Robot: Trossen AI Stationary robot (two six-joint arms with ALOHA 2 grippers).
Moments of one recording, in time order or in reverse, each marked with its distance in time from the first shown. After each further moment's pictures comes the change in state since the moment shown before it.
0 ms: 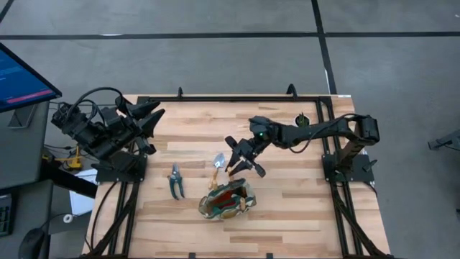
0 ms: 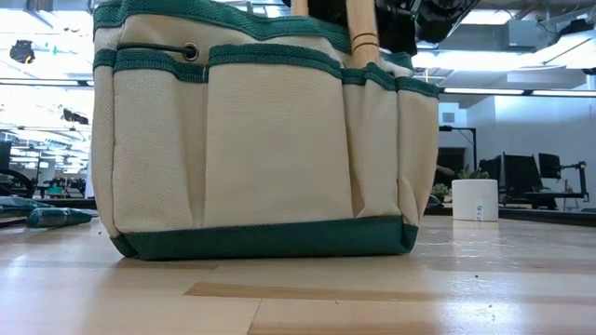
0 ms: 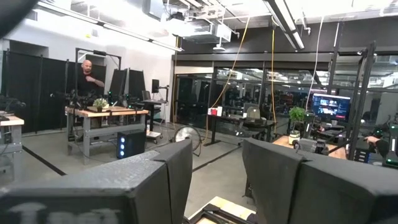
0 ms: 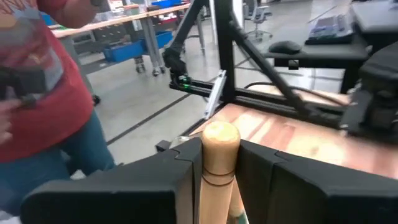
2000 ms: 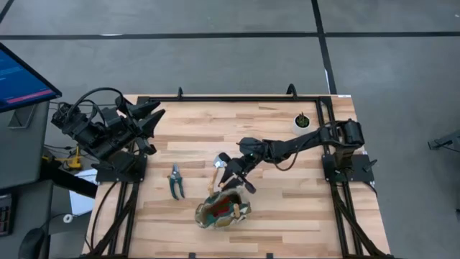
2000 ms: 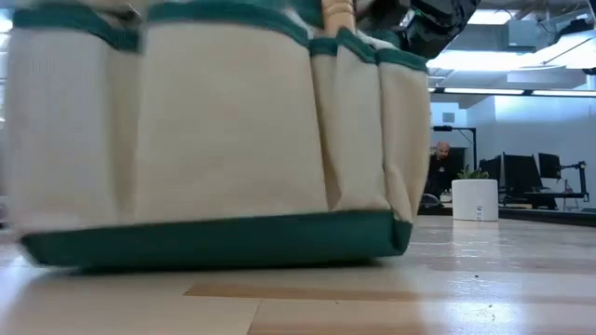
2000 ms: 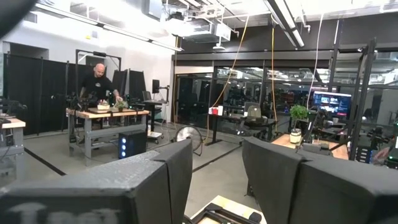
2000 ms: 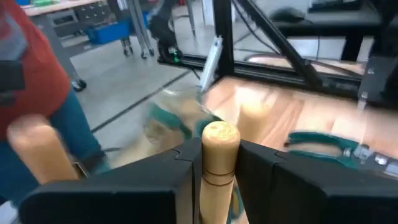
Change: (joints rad) left arm 0.000 0.000 0.000 -0.005 0.000 0.011; right arm 0.136 0.178 0.004 0.088 0.176 -0.024
